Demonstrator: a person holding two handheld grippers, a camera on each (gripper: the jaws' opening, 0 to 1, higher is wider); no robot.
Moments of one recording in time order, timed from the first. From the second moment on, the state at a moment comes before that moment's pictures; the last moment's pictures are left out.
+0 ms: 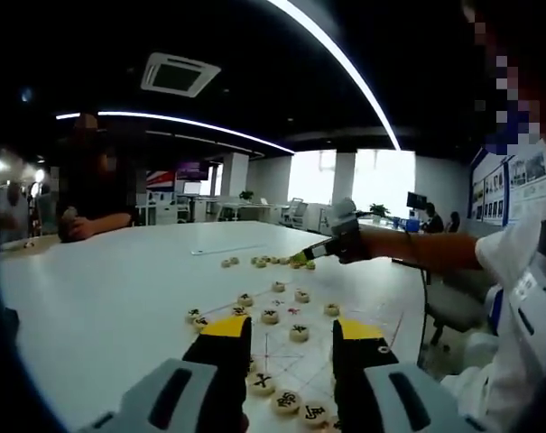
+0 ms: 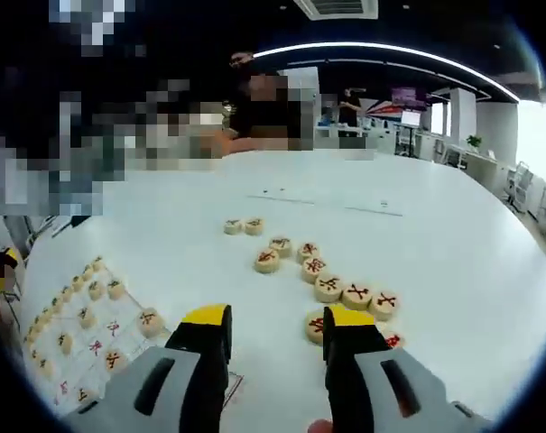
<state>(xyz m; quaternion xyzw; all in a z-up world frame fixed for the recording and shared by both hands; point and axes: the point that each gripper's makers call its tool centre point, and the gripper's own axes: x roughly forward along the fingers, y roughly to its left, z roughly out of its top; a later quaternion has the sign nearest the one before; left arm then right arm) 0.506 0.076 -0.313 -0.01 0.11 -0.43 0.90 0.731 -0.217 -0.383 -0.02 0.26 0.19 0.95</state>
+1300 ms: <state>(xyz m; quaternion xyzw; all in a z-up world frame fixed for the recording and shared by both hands) 0.510 0.079 -0.314 -0.01 0.11 -0.42 0.90 0.784 -0.239 -0.399 -0.07 0.28 0.15 0.95</state>
